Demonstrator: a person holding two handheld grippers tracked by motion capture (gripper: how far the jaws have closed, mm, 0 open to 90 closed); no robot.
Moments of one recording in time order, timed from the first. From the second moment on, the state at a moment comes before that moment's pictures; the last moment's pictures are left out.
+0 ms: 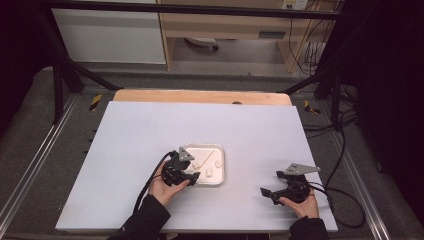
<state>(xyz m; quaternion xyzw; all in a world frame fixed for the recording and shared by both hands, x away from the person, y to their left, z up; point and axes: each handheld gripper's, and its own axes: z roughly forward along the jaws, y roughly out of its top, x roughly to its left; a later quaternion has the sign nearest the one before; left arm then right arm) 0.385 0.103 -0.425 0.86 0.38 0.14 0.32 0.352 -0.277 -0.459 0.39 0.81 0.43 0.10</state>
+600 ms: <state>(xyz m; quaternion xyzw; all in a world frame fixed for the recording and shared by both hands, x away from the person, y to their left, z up) 0.385 0.089 -0.439 0.86 0.39 0.15 0.31 0.352 -0.277 -0.459 0.39 0.81 0.43 0.10</state>
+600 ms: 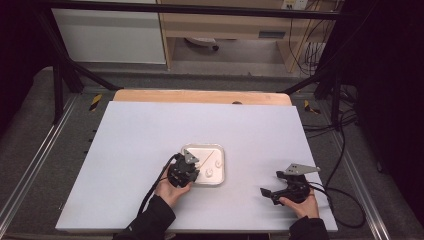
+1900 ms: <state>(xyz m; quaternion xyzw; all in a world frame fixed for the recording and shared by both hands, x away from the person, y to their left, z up) 0.373 0.105 -0.421 0.84 0.36 0.16 0.36 0.352 -0.276 -0.459 0.38 0.81 0.43 0.11</state>
